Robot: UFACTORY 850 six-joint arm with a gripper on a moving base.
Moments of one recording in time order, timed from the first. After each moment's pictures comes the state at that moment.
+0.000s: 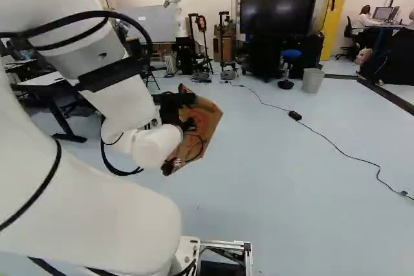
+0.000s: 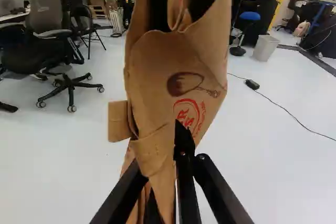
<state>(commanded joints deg) 0.1 15.1 -5.8 -0.6 48.9 0.0</state>
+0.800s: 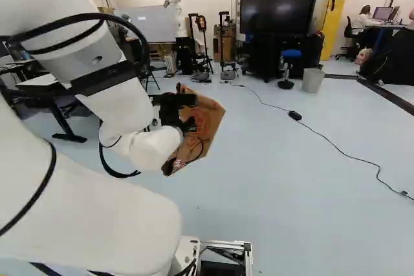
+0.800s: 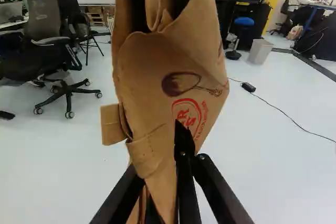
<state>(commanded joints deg) 0.0 16.0 -5.0 0.0 50.0 0.0</state>
